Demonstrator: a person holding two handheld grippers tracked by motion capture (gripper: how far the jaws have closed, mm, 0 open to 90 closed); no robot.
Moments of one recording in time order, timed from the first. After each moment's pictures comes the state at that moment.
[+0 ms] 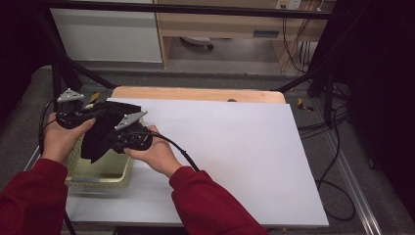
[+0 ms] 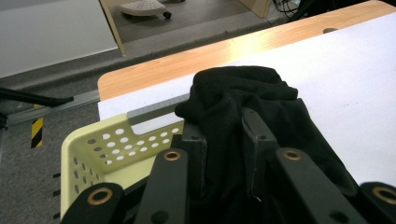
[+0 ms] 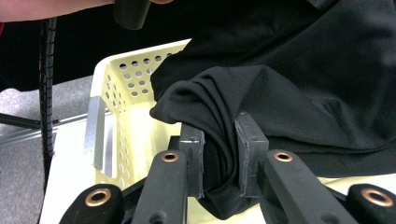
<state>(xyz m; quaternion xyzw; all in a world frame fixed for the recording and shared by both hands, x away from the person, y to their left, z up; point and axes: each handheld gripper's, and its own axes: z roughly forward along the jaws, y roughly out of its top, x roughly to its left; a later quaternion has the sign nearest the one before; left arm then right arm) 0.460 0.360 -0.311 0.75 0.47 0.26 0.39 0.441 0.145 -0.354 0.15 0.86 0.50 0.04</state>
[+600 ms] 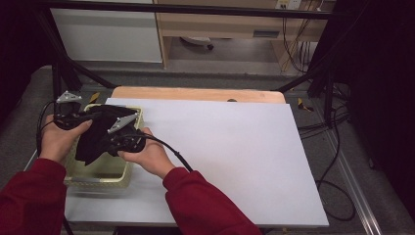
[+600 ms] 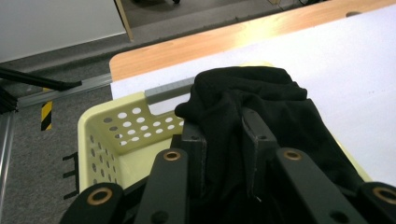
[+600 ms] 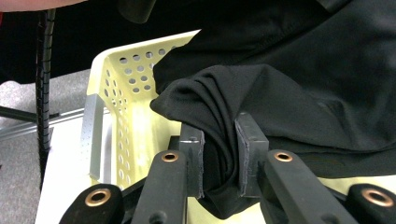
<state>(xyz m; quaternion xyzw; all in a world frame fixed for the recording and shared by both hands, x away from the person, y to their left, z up) 0.466 0.372 -0.324 0.76 0.48 0.26 0.36 0.440 0.164 -0.364 0.14 0.87 0.48 0.03</state>
